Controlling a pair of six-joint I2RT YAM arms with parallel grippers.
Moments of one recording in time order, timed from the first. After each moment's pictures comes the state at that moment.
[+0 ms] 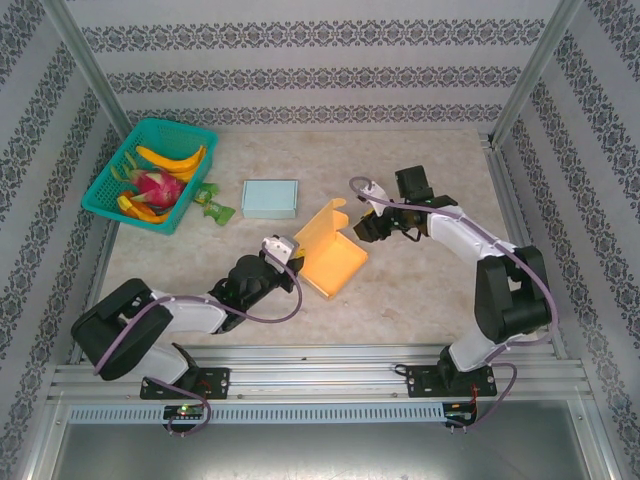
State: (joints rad) left arm -0.72 1.42 0.35 0.84 -0.05 -0.06; right arm 0.24 1.60 1.09 -0.43 -0.60 -0.43
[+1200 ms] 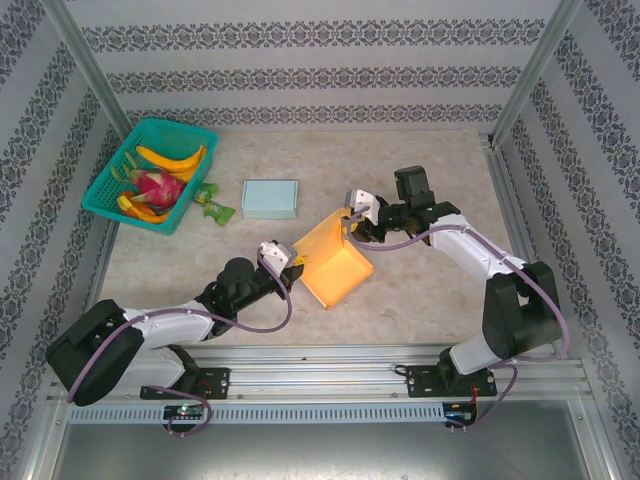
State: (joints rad) left arm -0.72 1.26 0.32 0.75 0.11 0.00; right arm 0.31 1.51 1.04 -0.34 -0.82 -0.85
